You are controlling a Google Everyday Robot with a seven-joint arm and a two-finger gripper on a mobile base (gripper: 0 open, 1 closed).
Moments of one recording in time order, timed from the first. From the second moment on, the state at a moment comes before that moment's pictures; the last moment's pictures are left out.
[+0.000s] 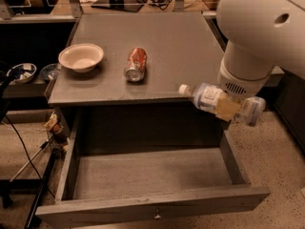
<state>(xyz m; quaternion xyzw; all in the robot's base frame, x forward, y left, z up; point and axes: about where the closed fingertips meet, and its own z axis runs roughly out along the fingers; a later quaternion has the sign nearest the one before) 0.487 -0.189 0.897 -0.47 0.86 -0.16 0.12</state>
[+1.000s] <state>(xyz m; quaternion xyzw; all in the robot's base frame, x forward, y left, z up) 0.569 -0.157 0.877 -0.50 0.85 -0.13 0.12</state>
